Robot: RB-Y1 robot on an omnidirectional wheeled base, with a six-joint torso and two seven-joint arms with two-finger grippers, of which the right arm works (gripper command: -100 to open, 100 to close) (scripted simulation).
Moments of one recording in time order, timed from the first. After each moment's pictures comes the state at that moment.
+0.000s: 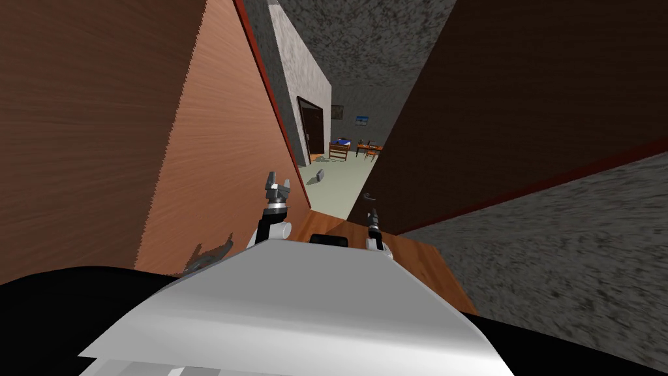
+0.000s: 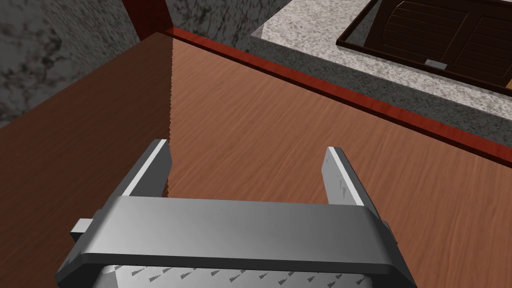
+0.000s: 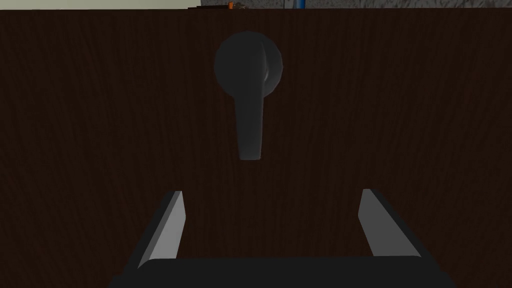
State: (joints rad) arm 0.03 -0.21 -0.10 -0.79 -0.10 -0.79 -0.14
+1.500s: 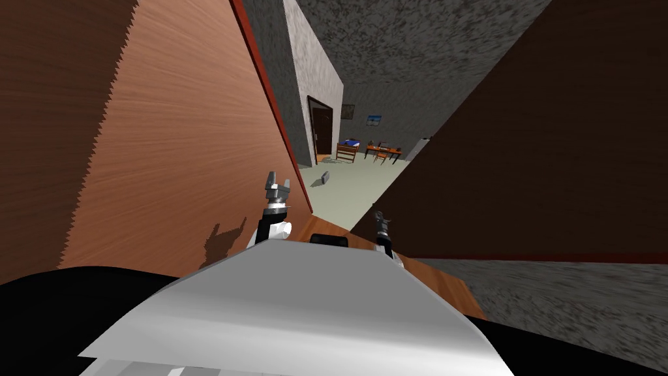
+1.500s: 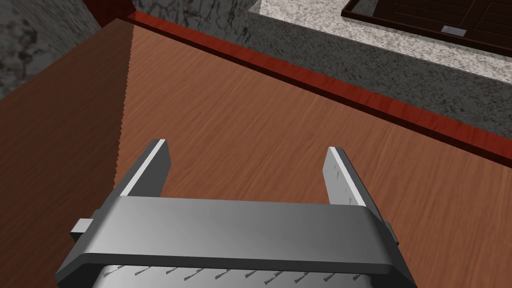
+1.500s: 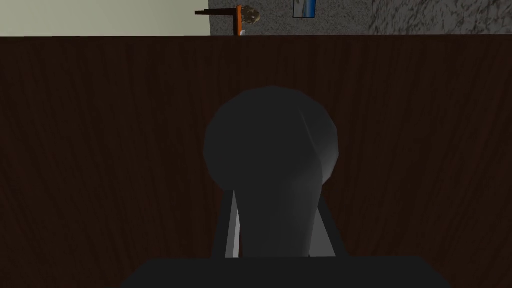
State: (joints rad) arm 0.07 -0.29 -0.15 -0.72 -0.14 -0.84 -0.20
